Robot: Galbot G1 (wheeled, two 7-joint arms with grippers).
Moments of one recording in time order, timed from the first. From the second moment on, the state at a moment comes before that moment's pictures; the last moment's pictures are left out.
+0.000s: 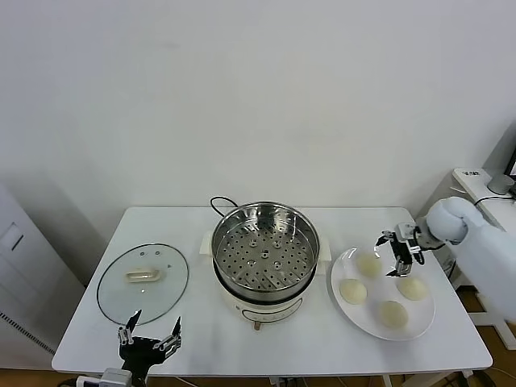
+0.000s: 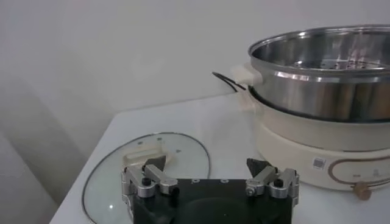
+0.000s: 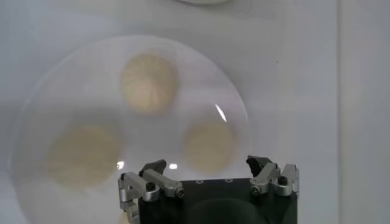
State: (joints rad) left arm 1.77 -1.61 -0.61 -2.28 0.21 0.36 0.19; right arm -0.29 0.73 -0.24 1.13 -0.41 0.05 -1.18
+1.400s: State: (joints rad) left arm 1.76 -1.61 -0.61 -2.24 0.22 0.36 0.19; right arm -0.30 0.84 -0.19 1.01 -0.53 0.09 -1.13
